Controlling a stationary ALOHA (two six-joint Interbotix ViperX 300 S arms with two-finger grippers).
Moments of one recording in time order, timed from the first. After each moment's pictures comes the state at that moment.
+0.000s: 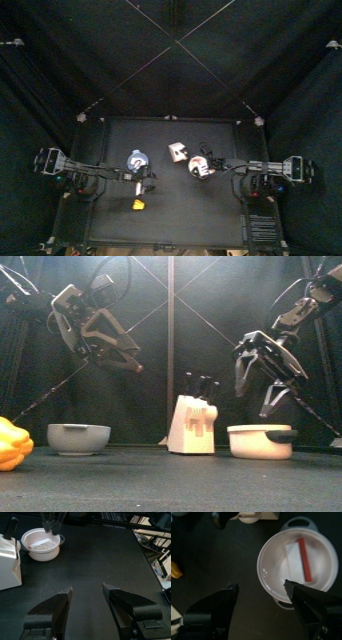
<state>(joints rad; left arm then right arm) -0.02 -0.23 0.96 0.10 -0.36 -0.21 -0.28 -0.39 0.90 -0.06 0.45 0.82</state>
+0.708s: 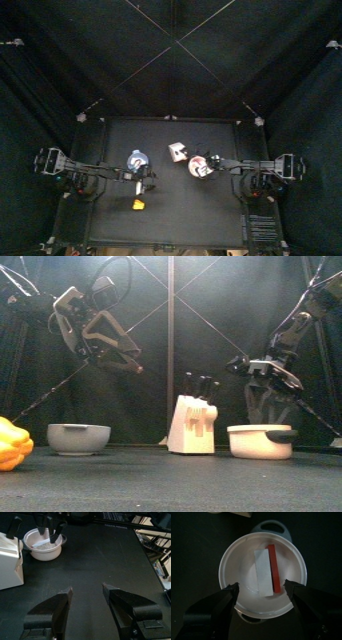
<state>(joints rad) -0.01 -0.23 0.97 0.10 -0.36 -0.21 -0.29 -0.21 0.89 -0.21 0.46 0.82</state>
